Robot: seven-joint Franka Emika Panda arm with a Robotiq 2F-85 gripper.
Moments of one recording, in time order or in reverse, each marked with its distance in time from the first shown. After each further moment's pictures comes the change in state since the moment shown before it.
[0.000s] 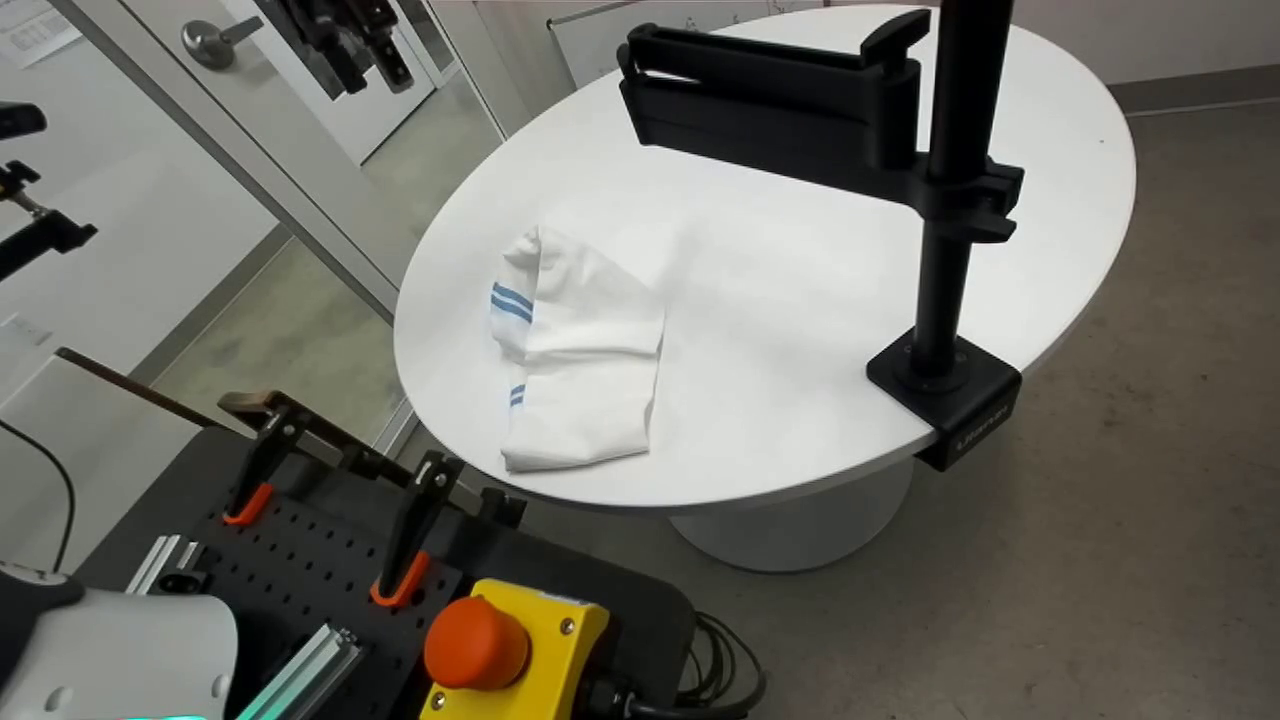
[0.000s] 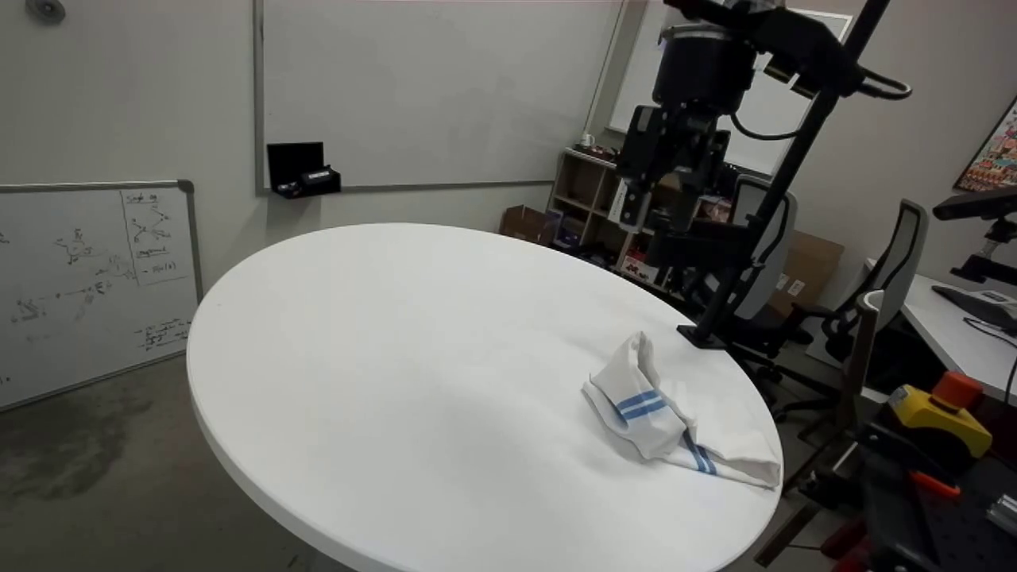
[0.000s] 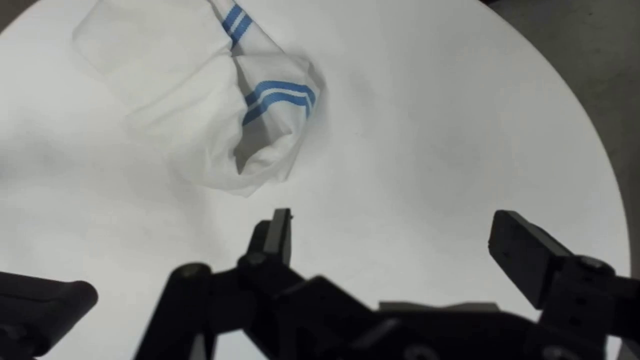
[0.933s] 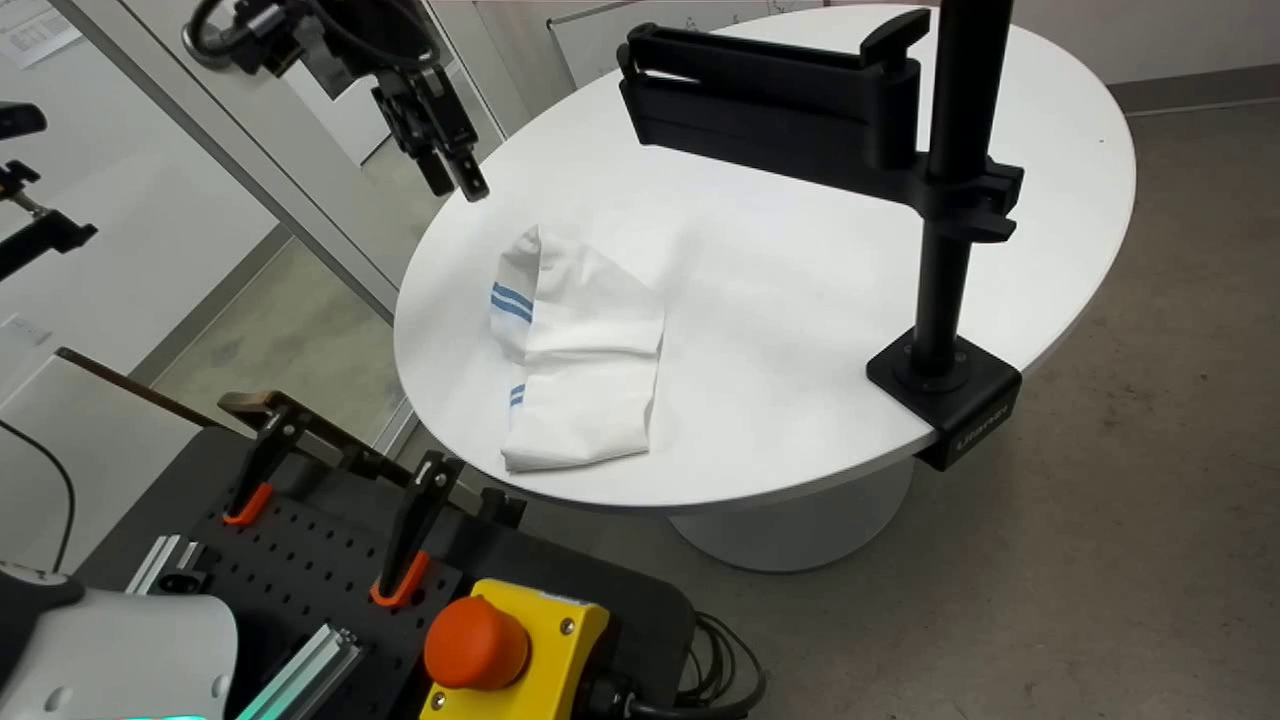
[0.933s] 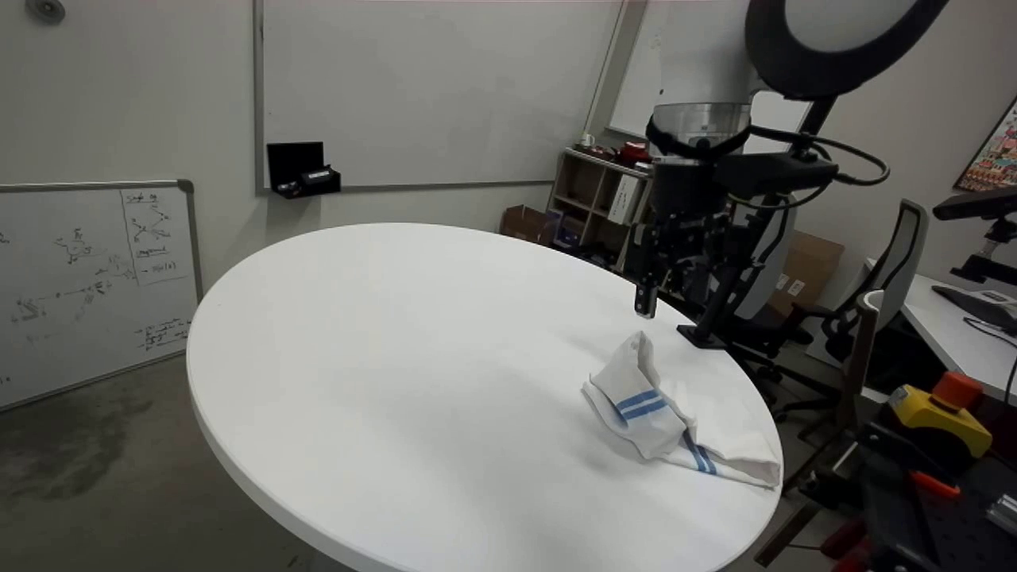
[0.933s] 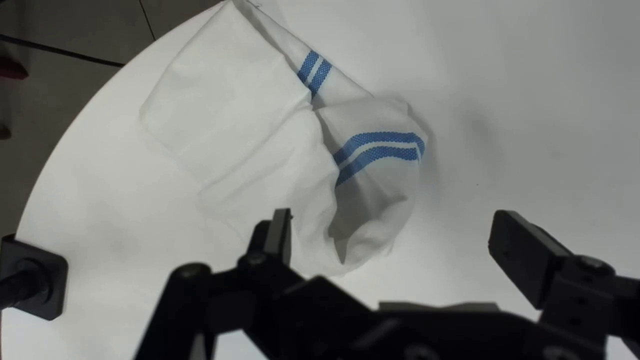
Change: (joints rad) arm -0.029 0.181 -0.057 -0.021 -0.119 0.047 0.154
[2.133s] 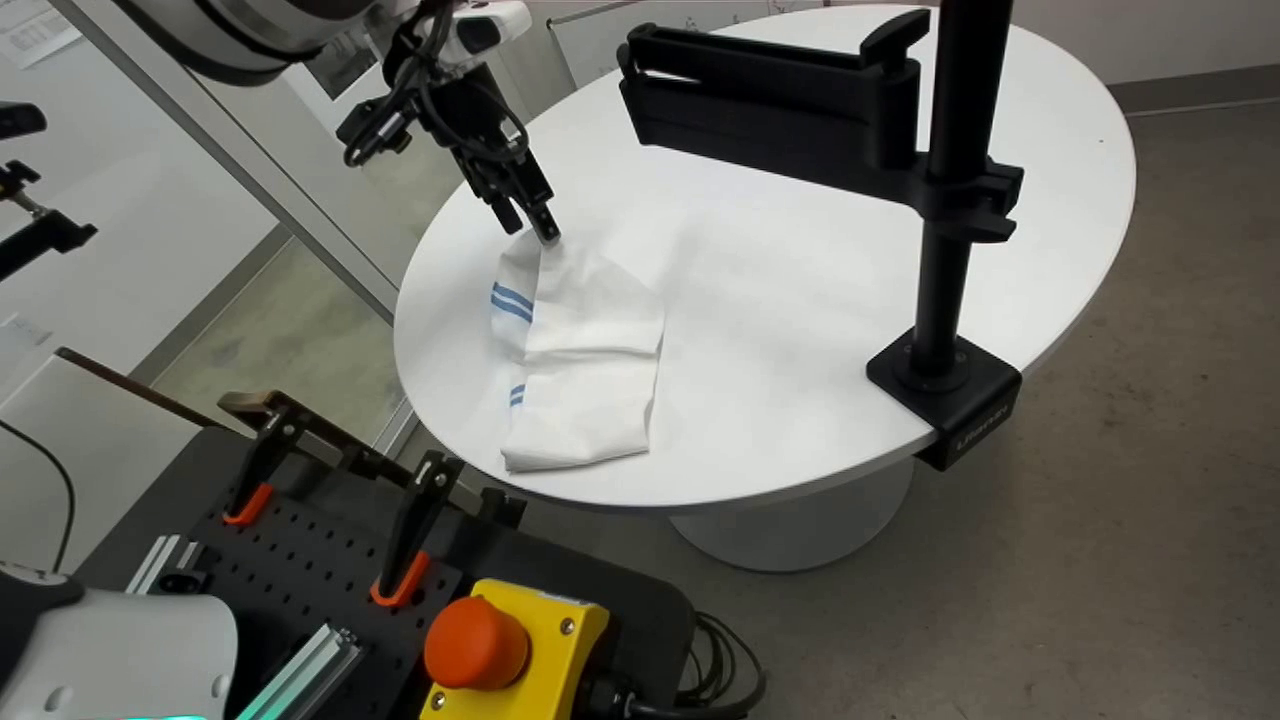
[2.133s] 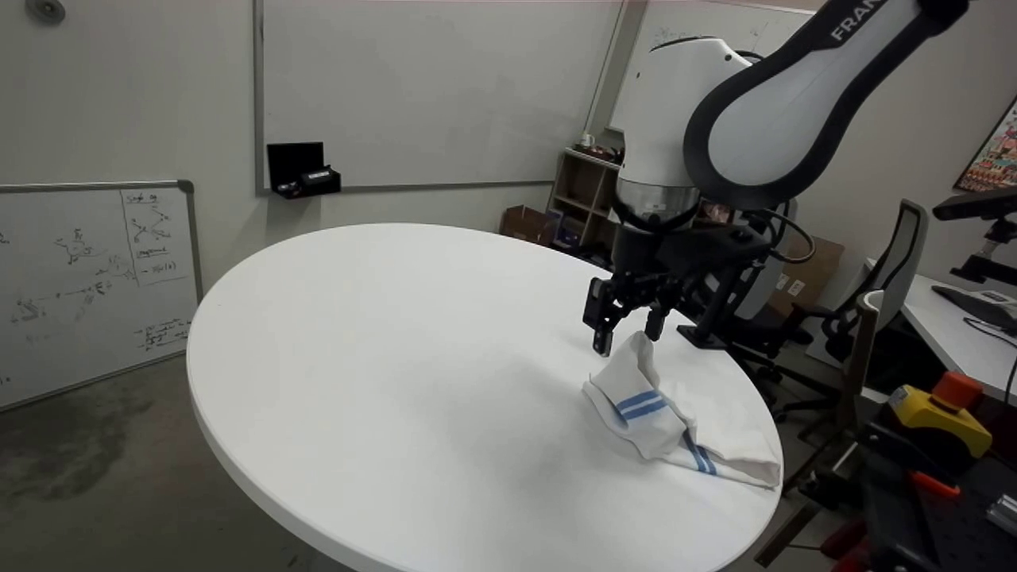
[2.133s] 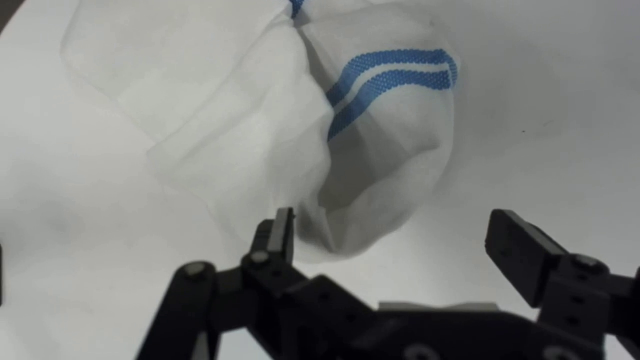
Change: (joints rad) arm 0.076 0.223 -0.106 0.059 0.000 0.248 0.002
